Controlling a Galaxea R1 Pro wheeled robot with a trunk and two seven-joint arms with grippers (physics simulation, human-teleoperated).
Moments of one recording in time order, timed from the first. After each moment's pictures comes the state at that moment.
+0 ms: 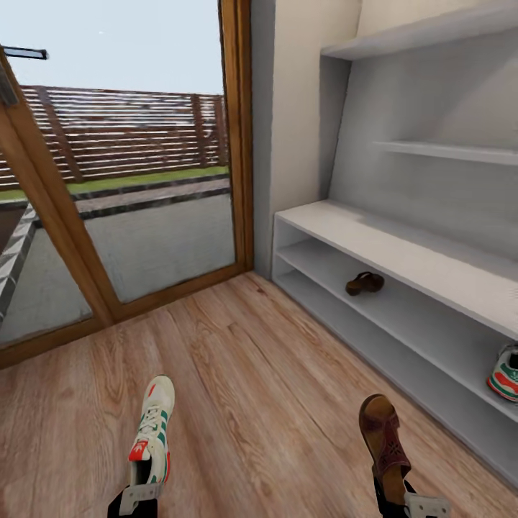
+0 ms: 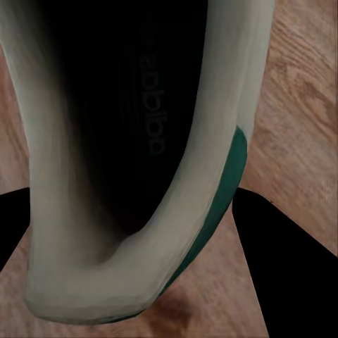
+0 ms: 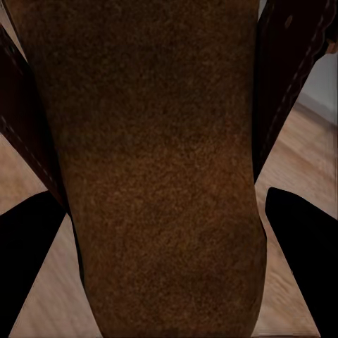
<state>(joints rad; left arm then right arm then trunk) -0.26 0.04 0.17 -0.35 -0.04 -0.47 -0.08 -0.20 -0.06 -0.39 -0.40 0.16 -0.71 0.16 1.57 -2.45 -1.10</state>
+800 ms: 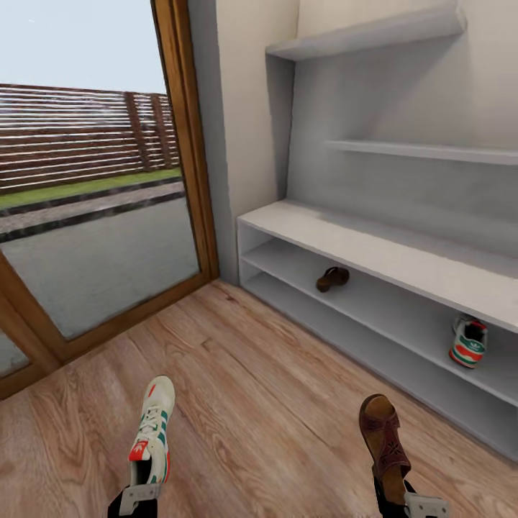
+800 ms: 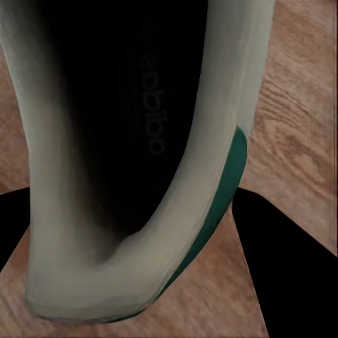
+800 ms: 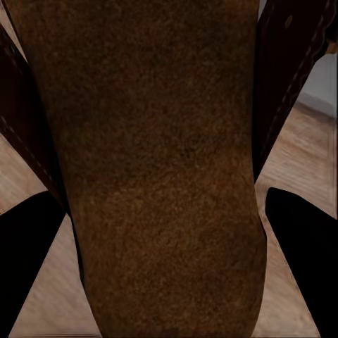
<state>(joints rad) -0.26 0.04 0.17 -0.35 -0.04 -0.47 -0.08 -0.20 -0.06 -0.39 -0.40 0.16 -0.71 0.16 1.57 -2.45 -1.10</state>
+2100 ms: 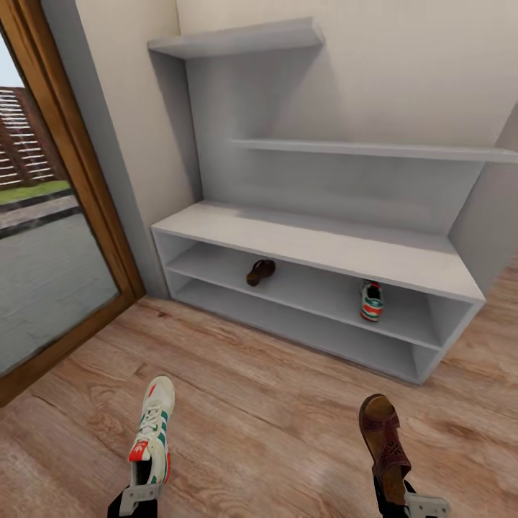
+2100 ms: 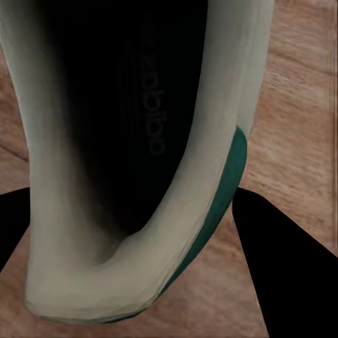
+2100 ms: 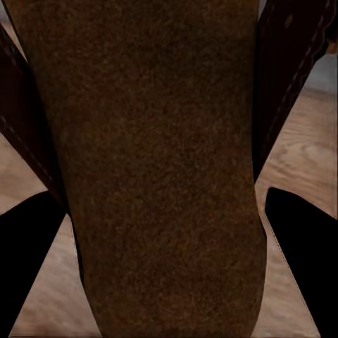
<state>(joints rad) -0.25 0.04 0.17 -0.35 -0.04 -0.47 -0.08 -0.20 -0.06 -0.39 -0.40 0.16 -0.71 0.16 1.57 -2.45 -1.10</state>
